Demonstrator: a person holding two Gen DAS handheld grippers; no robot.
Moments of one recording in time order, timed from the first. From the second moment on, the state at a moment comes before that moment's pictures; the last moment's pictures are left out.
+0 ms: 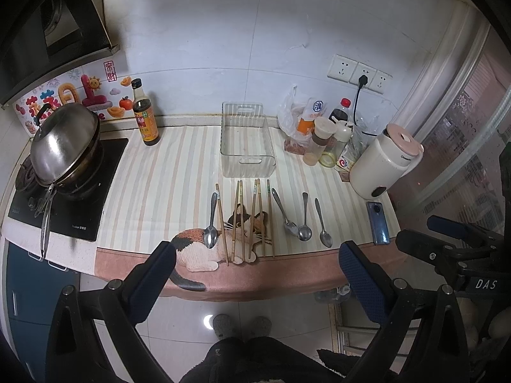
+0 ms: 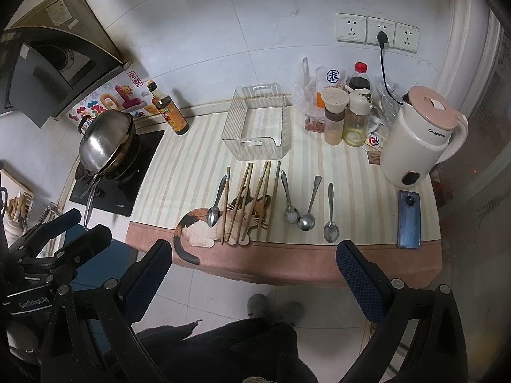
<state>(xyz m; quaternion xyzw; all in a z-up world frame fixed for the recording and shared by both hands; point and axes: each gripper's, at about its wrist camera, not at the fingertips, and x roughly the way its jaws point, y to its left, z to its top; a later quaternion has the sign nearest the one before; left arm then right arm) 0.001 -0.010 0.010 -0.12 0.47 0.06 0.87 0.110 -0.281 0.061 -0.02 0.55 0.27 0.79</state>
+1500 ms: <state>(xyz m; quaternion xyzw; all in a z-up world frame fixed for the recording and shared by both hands) 0.199 0.067 -0.325 -0.13 0.68 0.11 0.71 0.258 -0.225 -0.235 0.01 0.69 0.12 0.71</state>
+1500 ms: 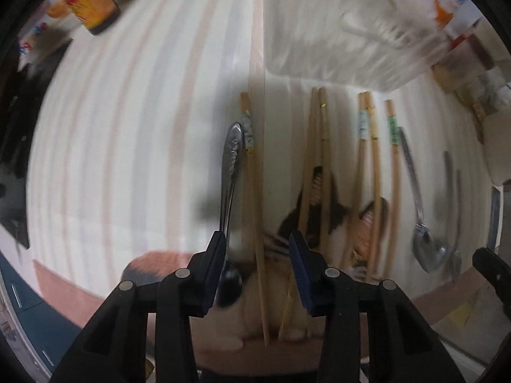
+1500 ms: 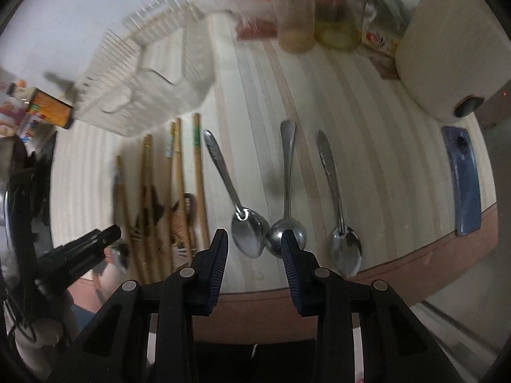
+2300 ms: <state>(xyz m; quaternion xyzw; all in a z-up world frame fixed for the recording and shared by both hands) 0.158 0.161 -0.267 -0.25 0.66 0.09 0.70 0.268 -0.143 -0.319 -0.05 0.73 0.08 0.67</state>
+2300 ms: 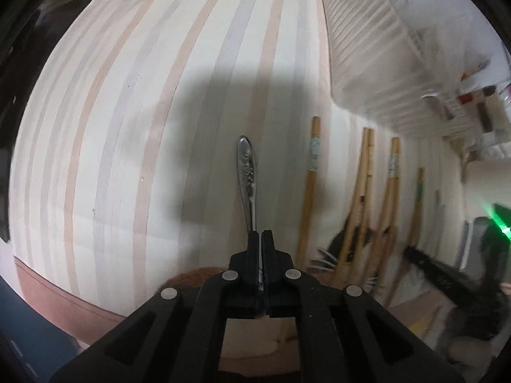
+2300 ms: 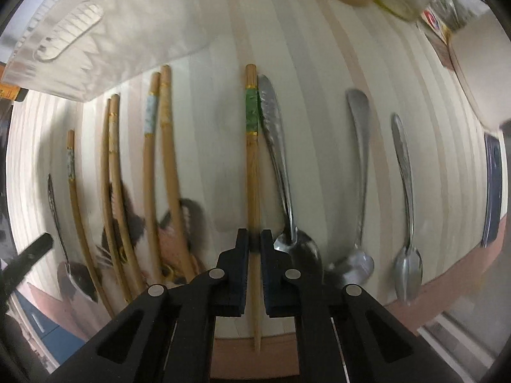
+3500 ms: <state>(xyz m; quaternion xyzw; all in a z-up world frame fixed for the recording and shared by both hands) 0.196 0.082 -0.301 -0.12 0.67 0.12 0.72 0.268 -0.127 -0.309 -0.12 0.73 0.11 0.66</state>
